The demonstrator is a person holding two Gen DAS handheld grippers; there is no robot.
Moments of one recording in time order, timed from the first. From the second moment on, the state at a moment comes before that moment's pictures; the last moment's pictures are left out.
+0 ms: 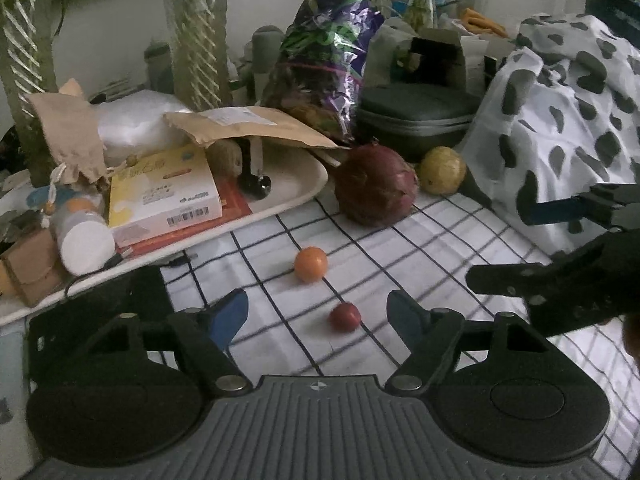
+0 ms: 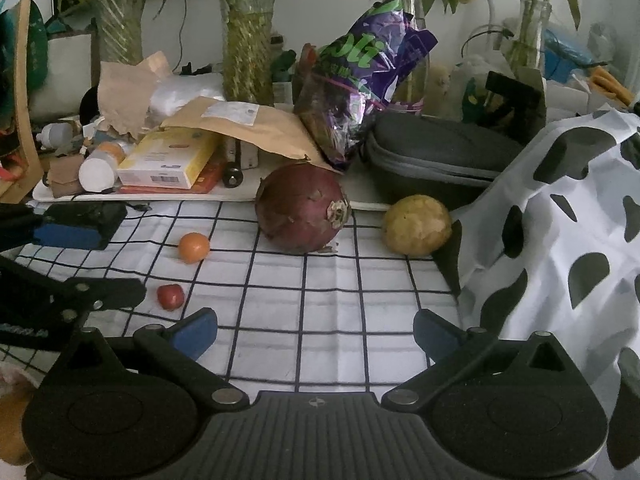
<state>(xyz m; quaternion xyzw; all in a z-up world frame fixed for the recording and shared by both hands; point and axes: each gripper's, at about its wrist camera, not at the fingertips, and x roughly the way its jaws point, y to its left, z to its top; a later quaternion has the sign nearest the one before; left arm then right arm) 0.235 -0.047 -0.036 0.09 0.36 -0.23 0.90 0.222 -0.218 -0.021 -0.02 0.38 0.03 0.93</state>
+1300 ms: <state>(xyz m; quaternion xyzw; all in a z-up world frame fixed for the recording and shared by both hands) 0.306 -0.043 -0.036 0.03 0.40 -0.23 0.89 0.282 -0.211 -0.048 -0.06 0.32 0.06 0.94</state>
